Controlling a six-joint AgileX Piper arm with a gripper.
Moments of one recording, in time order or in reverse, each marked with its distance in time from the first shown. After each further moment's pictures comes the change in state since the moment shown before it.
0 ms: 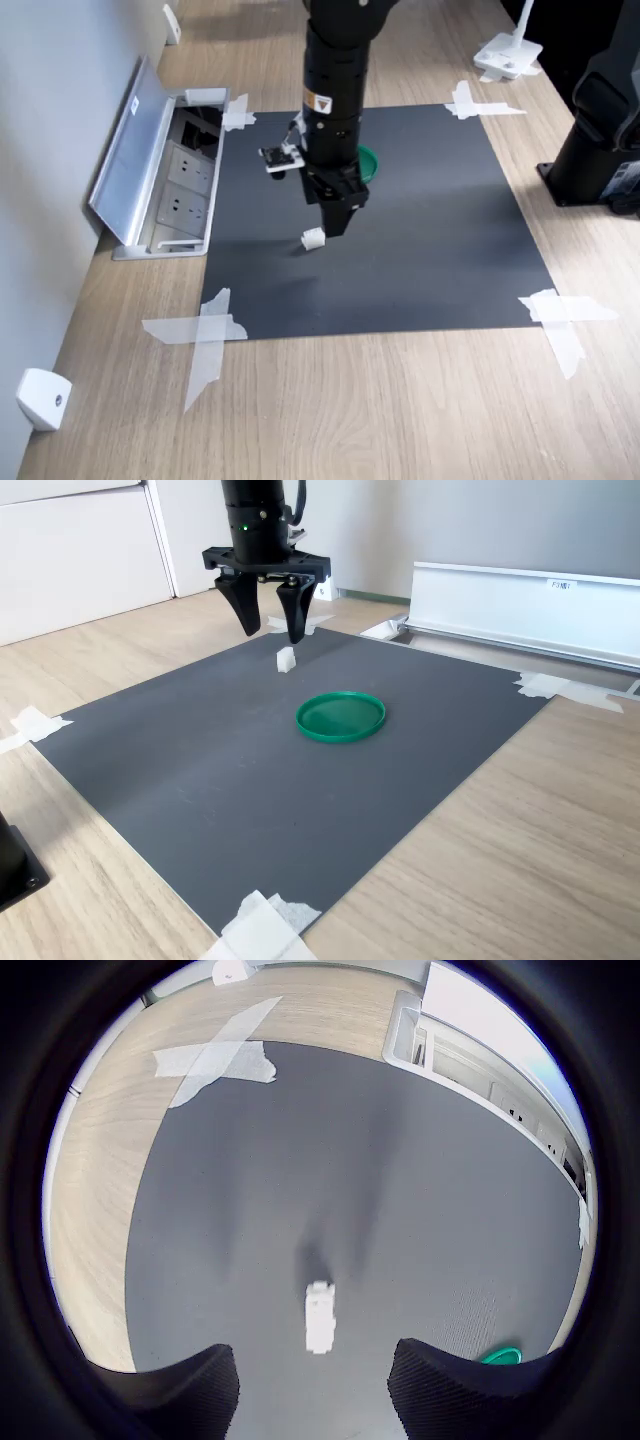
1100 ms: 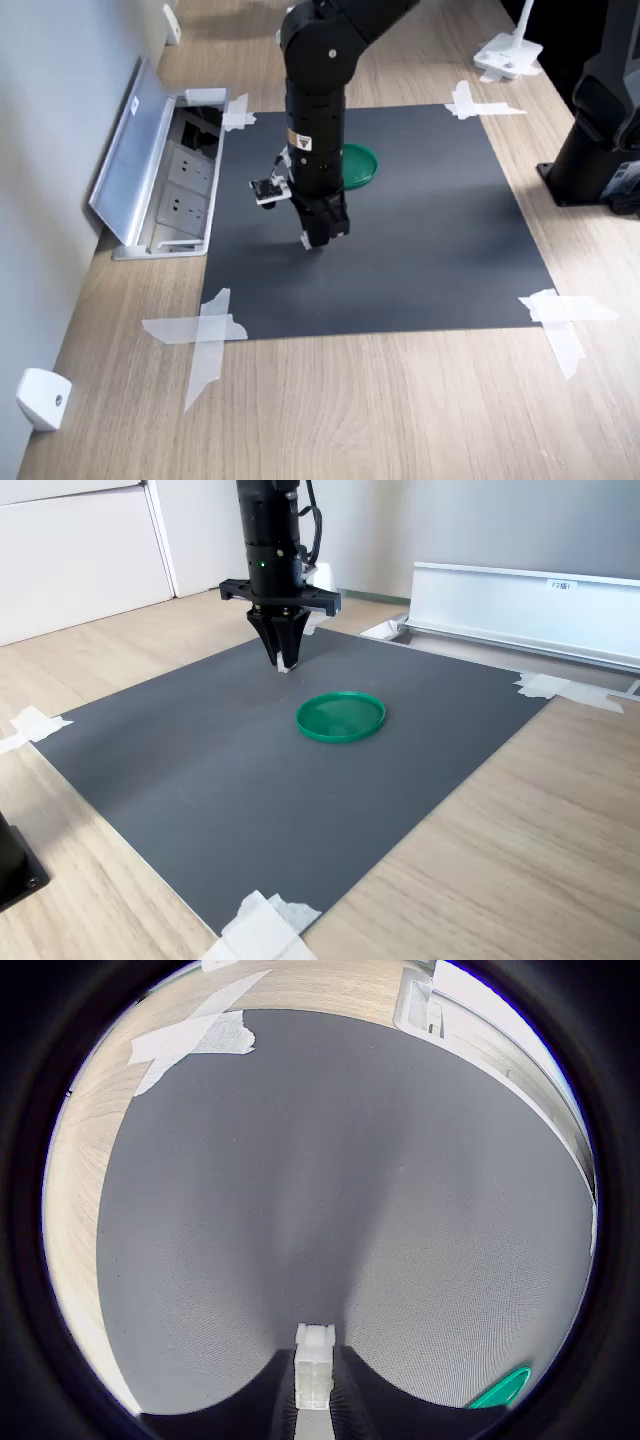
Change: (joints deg) arm 0.0 5.6 -0.7 0.3 -2.7 -0.6
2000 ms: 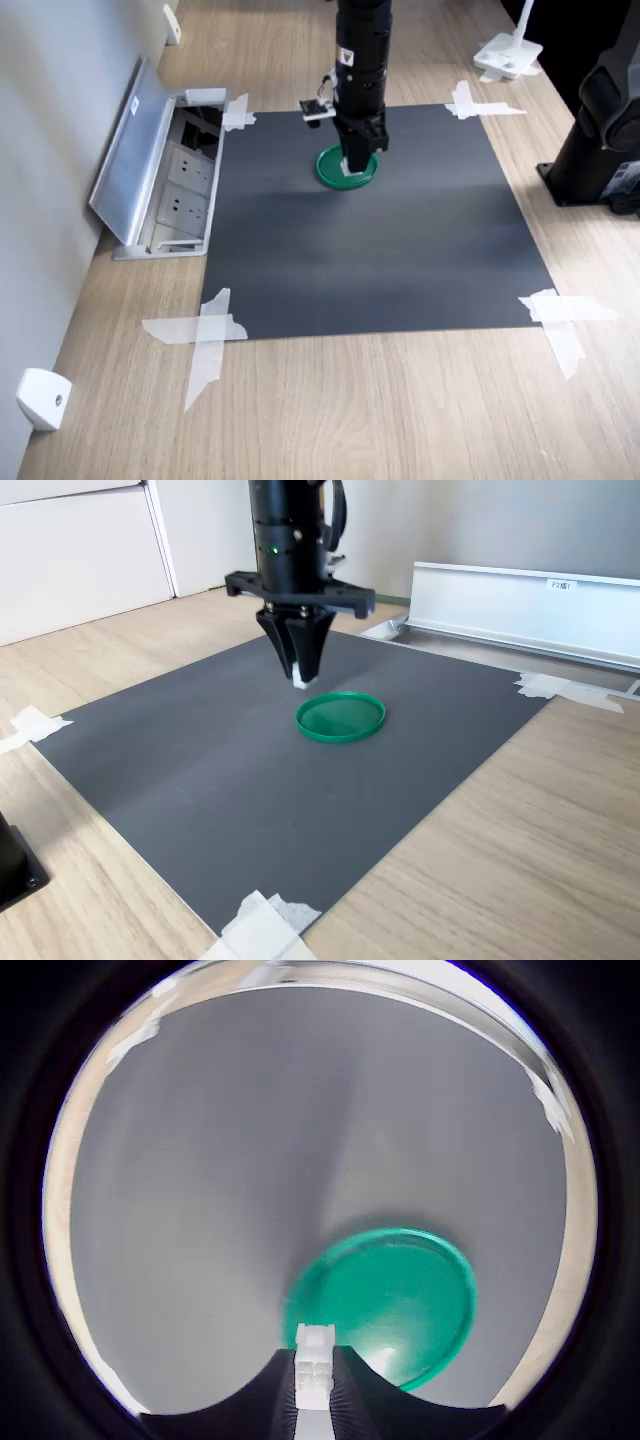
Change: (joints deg) arm -19.2 -12.8 12.7 -1.0 1.5 -11.3
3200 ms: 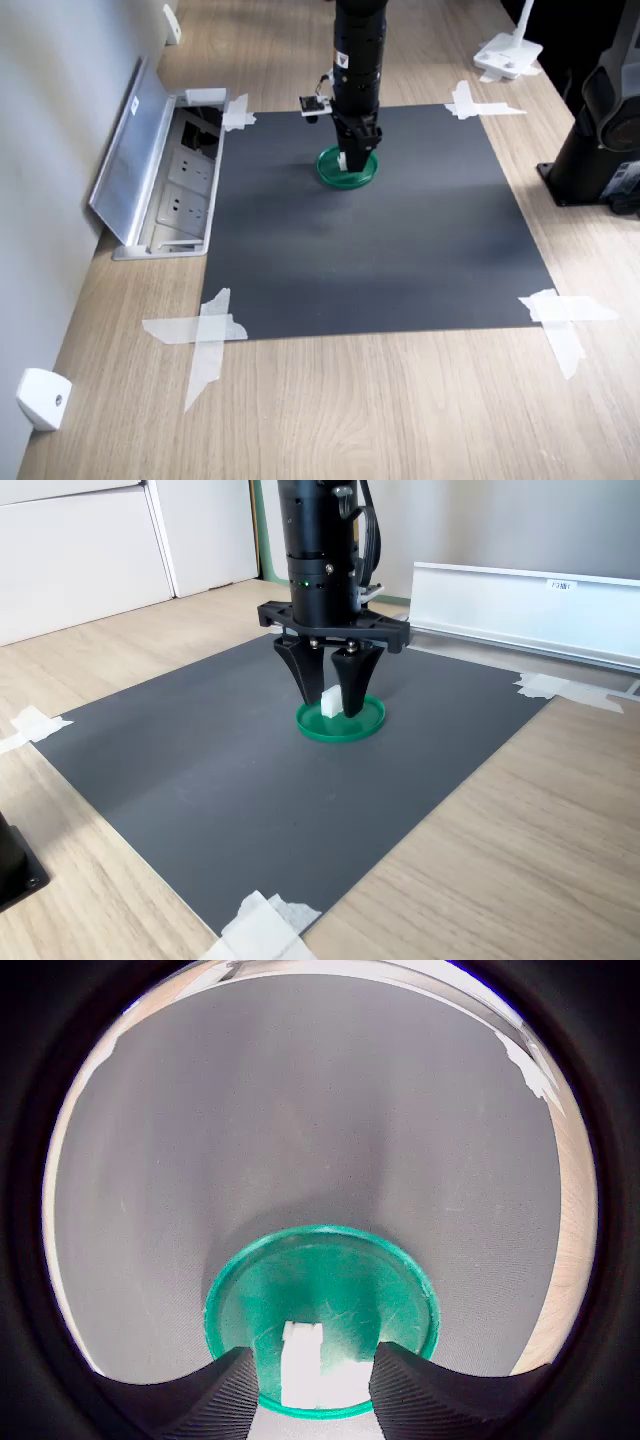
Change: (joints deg) arm -2.0 3.1 -0.3 -3.3 -3.2 3.1
